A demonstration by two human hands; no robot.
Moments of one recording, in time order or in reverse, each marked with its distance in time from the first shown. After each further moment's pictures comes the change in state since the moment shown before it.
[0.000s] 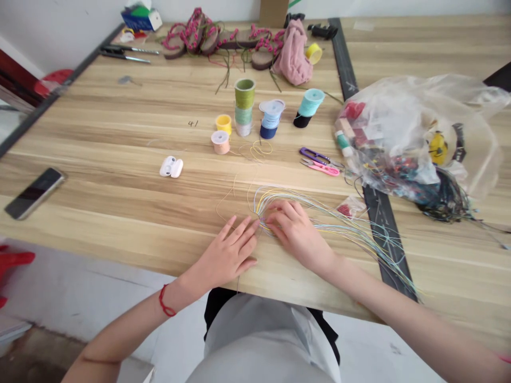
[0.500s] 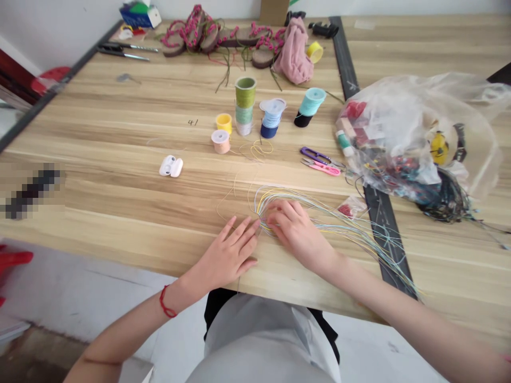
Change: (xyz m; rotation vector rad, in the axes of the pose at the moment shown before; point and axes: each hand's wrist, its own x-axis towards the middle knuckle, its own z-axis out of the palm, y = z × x) left_hand -0.002 0.001 0.001 -0.050 -0.023 -0.022; right_hand 0.003 -0.004 -0.004 -0.046 -0.033 -0.022
